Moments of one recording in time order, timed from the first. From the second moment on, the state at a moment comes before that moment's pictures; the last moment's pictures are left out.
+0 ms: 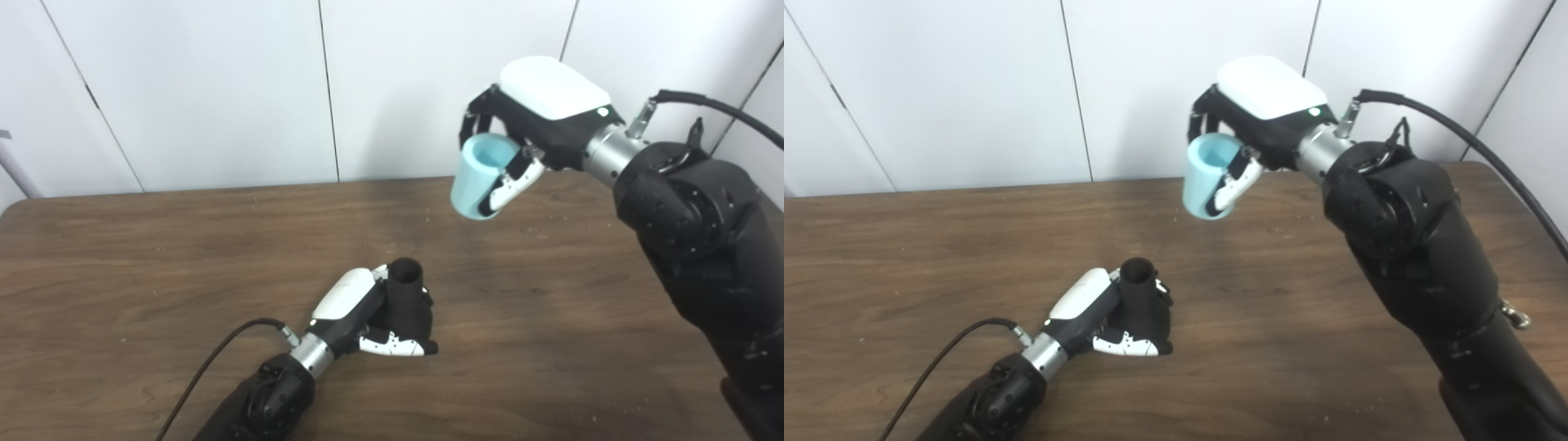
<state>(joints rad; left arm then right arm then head) -0.35 0.21 -0.56 0.22 0.52 -0.15 -0.06 -0.77 -0.51 0.25 -0.57 -0.80 0.42 0.85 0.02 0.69</state>
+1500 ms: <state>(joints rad) -0.35 0.18 -0.57 0.22 0.53 -0.14 -0.06 -0.77 -0.36 0.33 -0.55 -0.97 0.36 1.05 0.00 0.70</state>
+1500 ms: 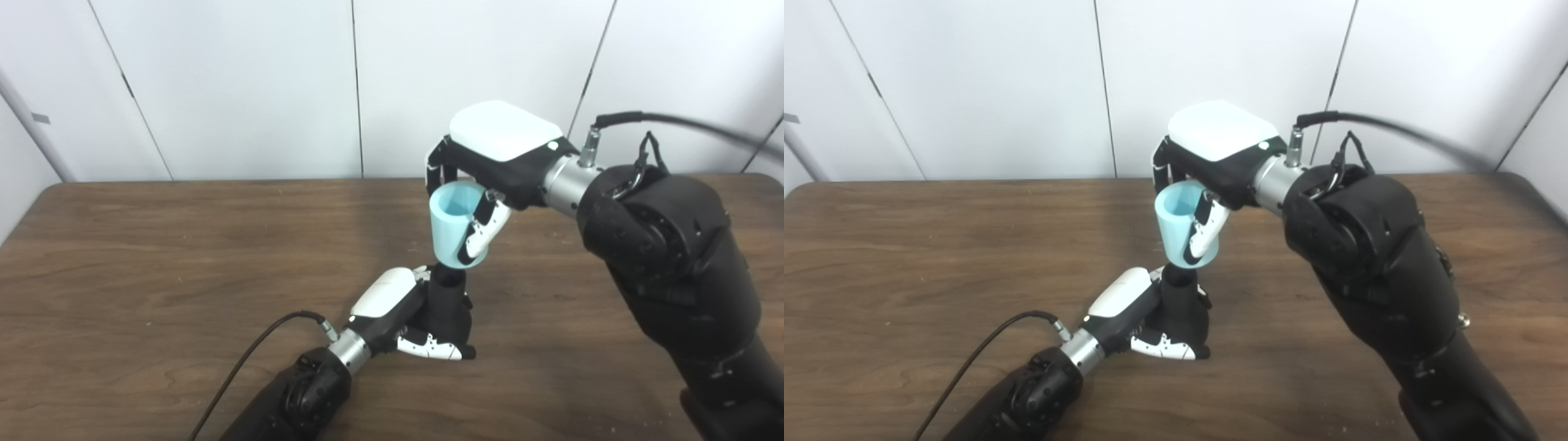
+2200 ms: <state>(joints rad) -0.35 0.18 -0.57 0.21 0.53 -0.14 -0.06 -0.70 -0.33 0.28 -0.55 -0.86 0.46 1.06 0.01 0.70</state>
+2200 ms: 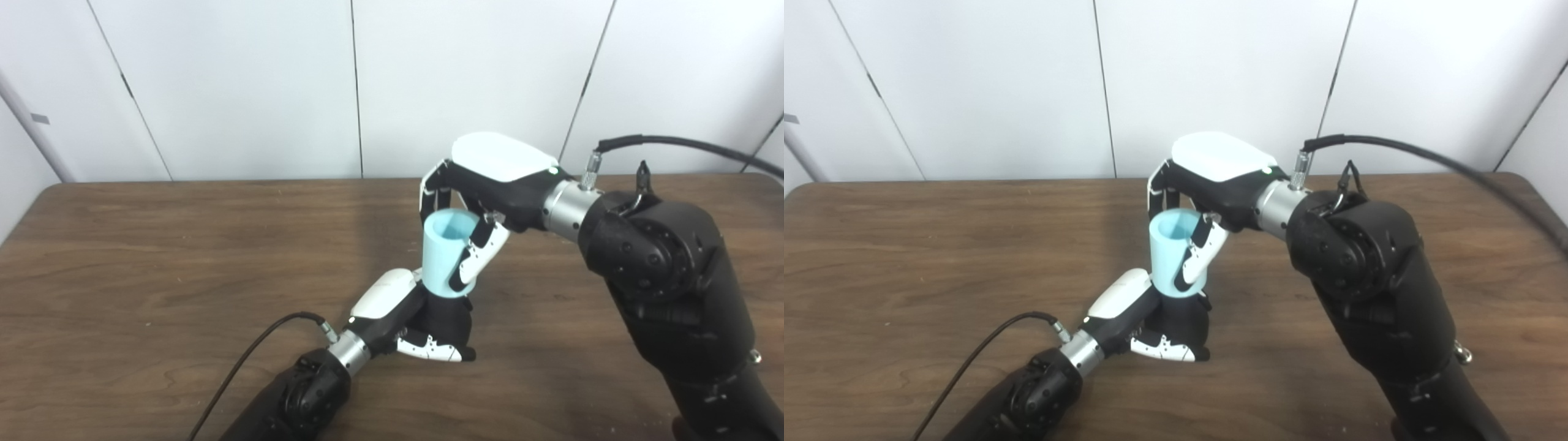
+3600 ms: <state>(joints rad) -0.34 0.19 -0.58 0.20 0.53 -0.14 -0.06 -0.39 -0.33 0.31 -0.59 -0.94 0.04 0.57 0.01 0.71</state>
